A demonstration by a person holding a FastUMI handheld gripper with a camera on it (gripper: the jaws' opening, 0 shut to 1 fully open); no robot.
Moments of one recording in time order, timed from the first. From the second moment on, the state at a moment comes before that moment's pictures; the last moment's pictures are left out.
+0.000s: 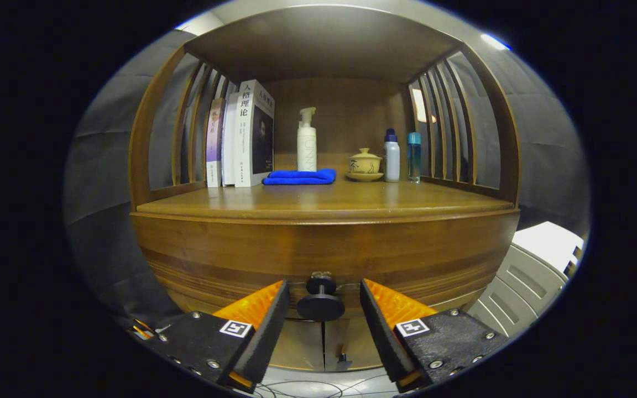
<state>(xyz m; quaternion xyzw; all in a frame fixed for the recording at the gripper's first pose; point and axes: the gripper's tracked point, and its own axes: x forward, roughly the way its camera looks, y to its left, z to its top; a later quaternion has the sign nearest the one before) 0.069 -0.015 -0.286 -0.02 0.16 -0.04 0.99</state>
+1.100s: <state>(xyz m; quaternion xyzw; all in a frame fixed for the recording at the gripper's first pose) 0.072 -0.009 -0.293 -0.02 0.12 -0.05 0.99</state>
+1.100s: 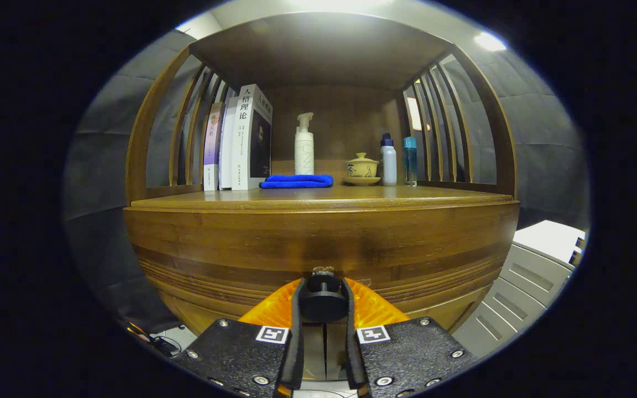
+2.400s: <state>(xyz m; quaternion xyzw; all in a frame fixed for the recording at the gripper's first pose) -0.048 0.000 -0.284 0.00 0.15 -0.06 0.99</state>
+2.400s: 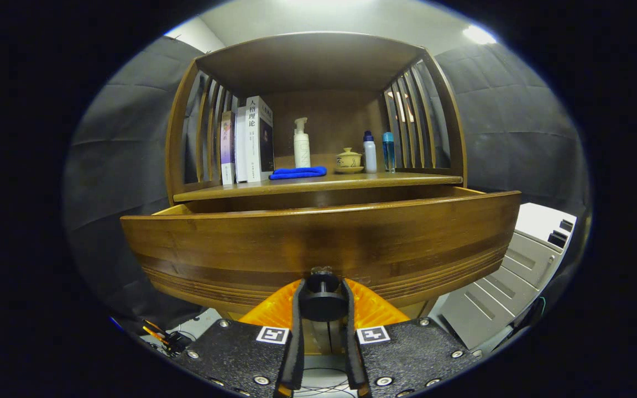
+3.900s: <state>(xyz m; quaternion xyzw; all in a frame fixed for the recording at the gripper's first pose) -0.094 -0.047 -0.173 0.04 0.09 -0.11 0.99</state>
